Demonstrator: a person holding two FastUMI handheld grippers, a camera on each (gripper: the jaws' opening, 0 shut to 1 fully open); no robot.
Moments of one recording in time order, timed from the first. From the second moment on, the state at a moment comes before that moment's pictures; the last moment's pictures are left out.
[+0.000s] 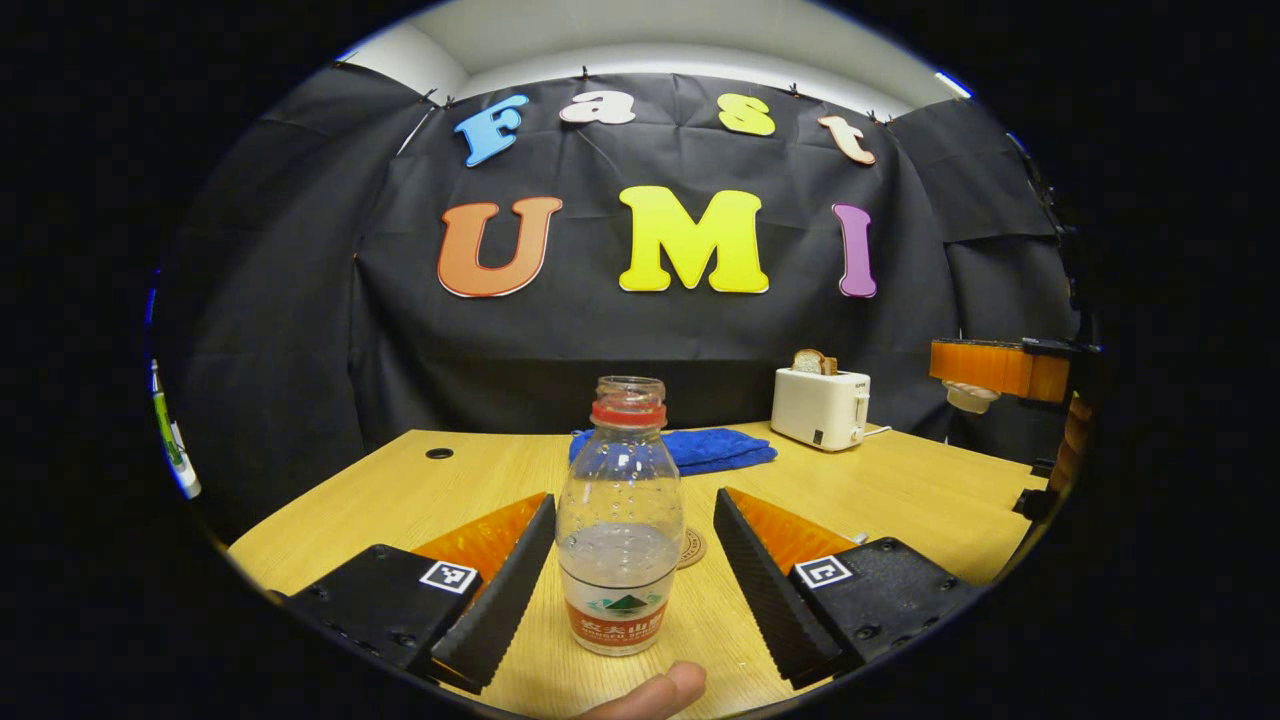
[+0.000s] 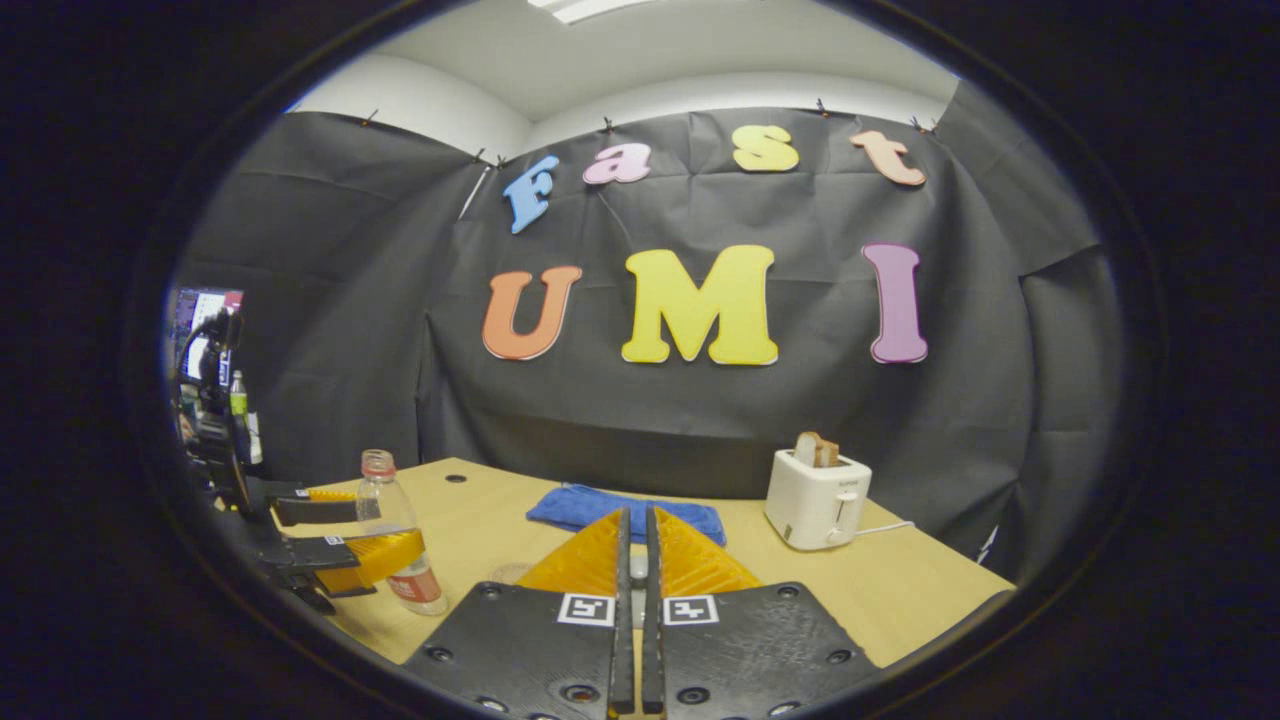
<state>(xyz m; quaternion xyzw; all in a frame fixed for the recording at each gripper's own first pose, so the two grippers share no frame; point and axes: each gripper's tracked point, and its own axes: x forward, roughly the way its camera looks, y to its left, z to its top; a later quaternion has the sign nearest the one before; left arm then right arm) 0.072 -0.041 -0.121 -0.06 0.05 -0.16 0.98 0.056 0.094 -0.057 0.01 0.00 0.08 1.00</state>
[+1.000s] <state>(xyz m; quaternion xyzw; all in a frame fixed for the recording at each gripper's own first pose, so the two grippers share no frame) 0.077 -0.013 -0.125 0.11 0.09 -0.05 0.99 0.048 0.045 -0.072 0.01 0.01 0.06 1.00</state>
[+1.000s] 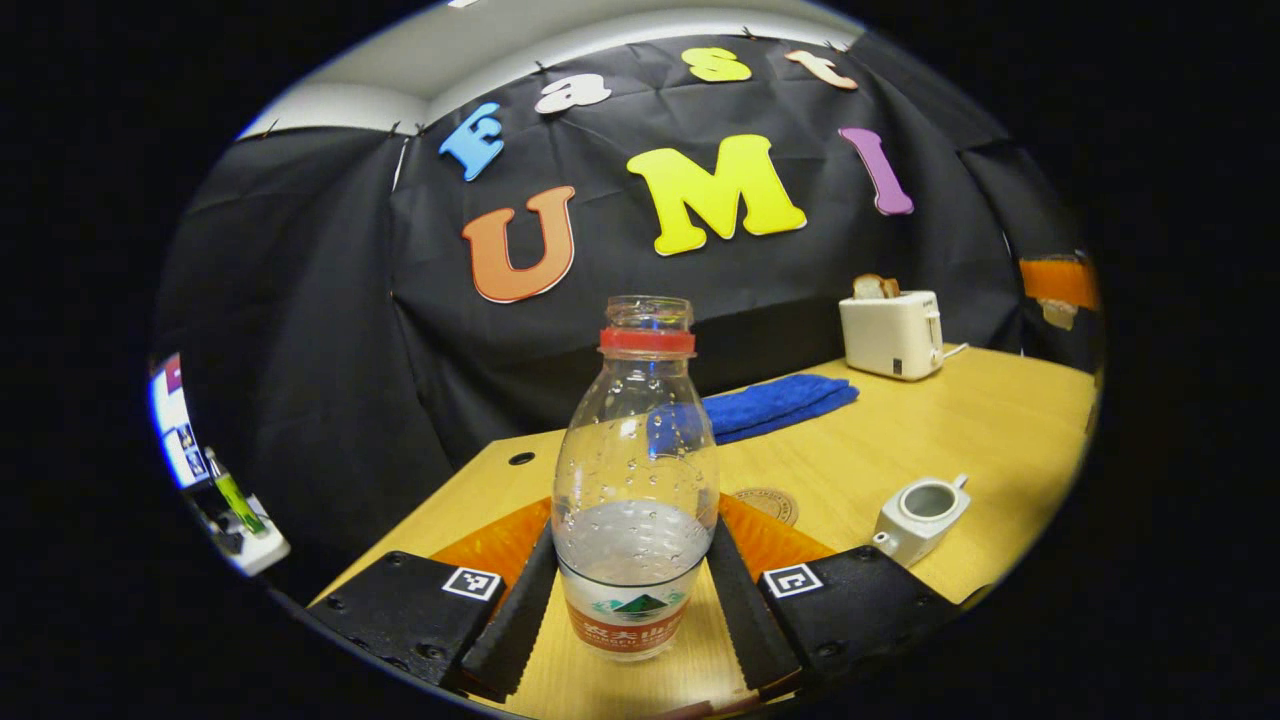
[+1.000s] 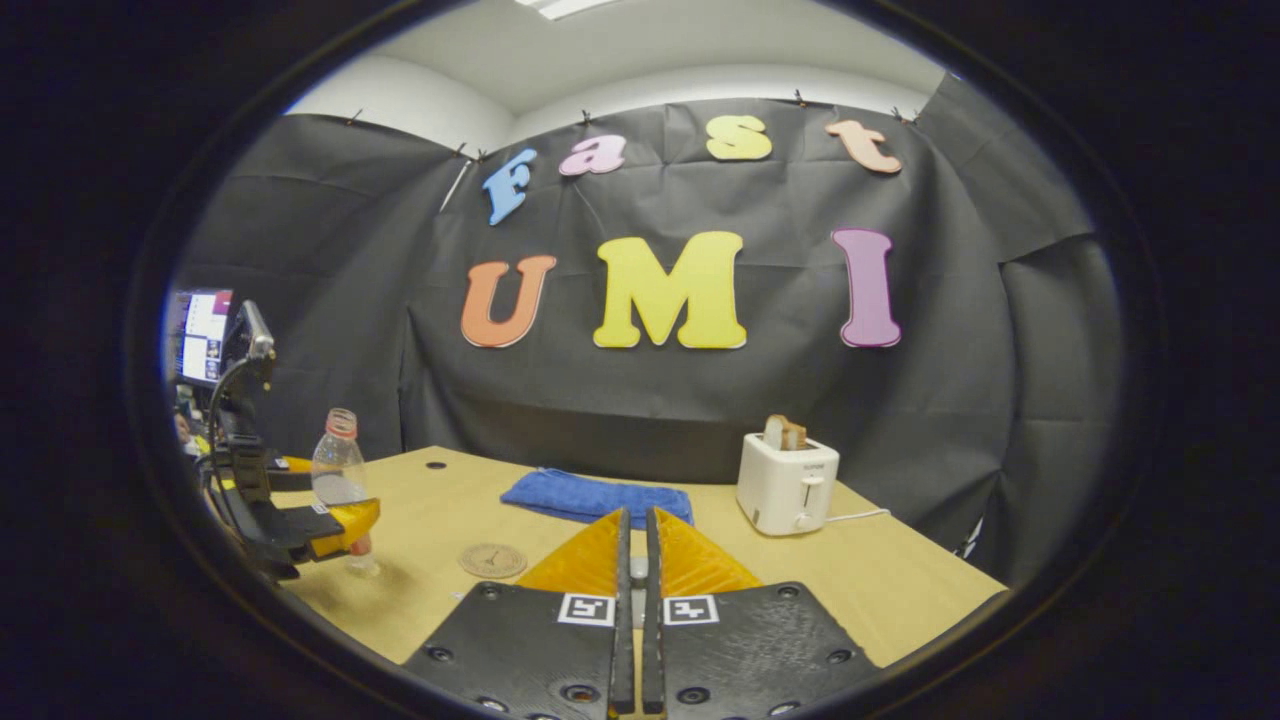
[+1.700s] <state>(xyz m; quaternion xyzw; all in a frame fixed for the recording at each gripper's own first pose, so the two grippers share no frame) 0.068 -0.033 -0.121 0.48 0.11 -0.04 0.87 0.054 -0.009 -0.074 0.02 0.02 0.02 1.00</state>
